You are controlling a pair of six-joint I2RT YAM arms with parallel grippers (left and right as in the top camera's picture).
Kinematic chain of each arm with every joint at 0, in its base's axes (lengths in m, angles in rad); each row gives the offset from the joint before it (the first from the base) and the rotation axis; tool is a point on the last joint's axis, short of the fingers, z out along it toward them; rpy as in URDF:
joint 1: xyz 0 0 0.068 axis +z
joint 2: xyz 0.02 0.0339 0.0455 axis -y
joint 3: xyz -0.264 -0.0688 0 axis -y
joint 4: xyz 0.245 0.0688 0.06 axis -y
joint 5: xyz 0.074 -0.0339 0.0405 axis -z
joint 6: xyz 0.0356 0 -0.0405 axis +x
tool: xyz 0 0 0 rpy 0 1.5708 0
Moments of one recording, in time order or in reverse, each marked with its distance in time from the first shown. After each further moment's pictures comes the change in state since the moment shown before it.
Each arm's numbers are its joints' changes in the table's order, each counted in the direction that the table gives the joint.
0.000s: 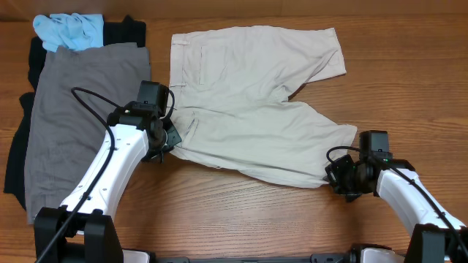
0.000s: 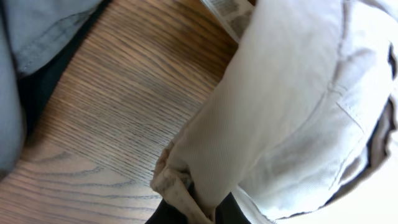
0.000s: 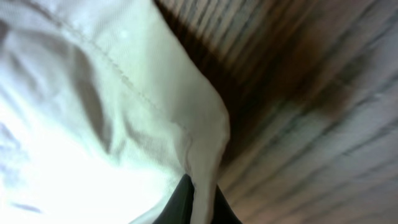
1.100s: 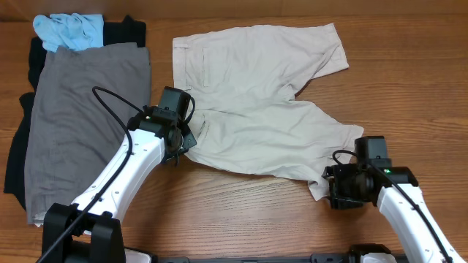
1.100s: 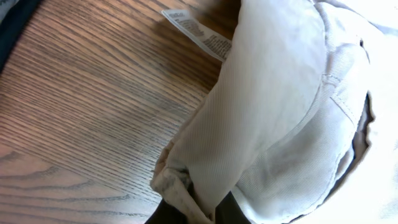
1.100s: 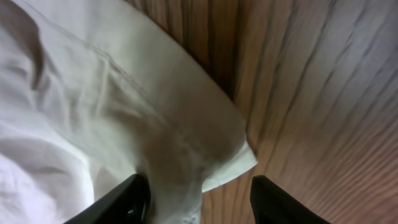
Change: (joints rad) left arm -0.126 0.000 -0.044 0.086 -0.037 -0.096; right arm 0.107 0.204 -0.004 -0.171 0.021 0.536
